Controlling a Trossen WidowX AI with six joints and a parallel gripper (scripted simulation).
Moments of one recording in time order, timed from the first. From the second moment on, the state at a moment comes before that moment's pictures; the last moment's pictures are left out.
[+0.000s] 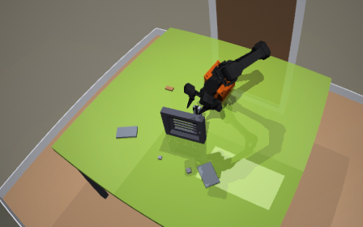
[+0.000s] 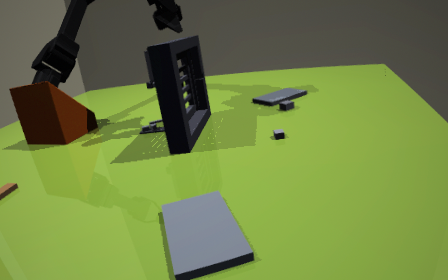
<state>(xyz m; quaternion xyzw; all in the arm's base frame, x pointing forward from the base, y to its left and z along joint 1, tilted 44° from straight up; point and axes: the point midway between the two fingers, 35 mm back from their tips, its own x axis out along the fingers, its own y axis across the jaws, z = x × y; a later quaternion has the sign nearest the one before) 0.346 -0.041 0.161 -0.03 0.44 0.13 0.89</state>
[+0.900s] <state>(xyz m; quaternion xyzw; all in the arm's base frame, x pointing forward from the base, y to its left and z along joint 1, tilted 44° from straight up) 0.304 -0.054 0.125 0.19 0.61 0.30 0.71</state>
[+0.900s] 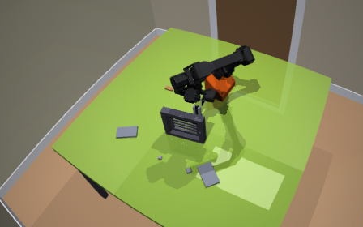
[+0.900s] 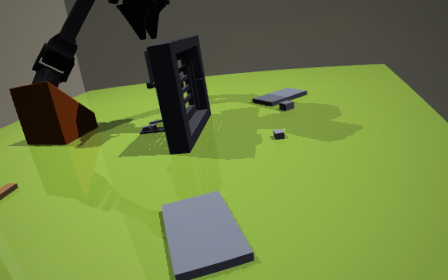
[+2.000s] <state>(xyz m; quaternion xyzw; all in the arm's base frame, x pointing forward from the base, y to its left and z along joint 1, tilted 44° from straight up) 0.309 -0.027 0.095 0.21 0.61 0.31 0.70</state>
